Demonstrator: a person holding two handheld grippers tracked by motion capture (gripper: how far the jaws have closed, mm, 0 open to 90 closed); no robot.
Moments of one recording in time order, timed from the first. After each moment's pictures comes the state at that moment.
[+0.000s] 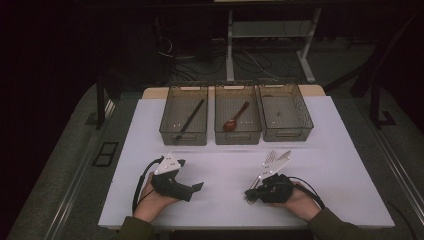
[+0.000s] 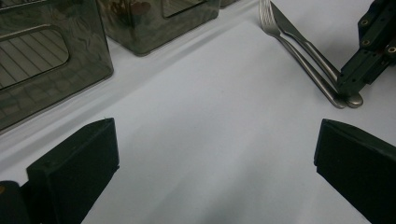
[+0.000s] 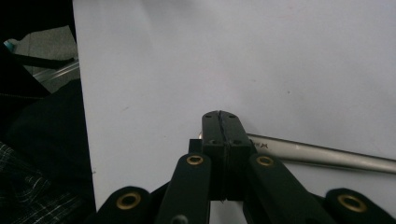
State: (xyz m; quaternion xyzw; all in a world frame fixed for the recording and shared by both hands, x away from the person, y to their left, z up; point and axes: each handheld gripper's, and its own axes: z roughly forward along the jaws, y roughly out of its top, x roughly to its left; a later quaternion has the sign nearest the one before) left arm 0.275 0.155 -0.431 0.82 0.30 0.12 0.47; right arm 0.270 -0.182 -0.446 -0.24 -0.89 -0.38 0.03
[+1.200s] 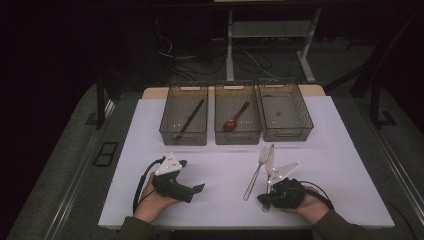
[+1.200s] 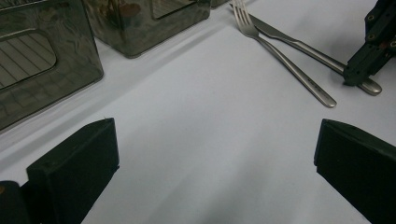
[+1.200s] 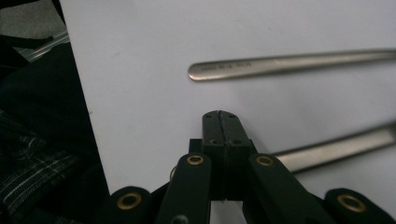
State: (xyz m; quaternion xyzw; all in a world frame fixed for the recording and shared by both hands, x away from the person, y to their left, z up) left arm 0.274 0.151 -0.429 0.82 0.29 0.11 0.47; right arm 0.255 -0.207 -0.442 -0.26 -0.91 -0.33 0.02
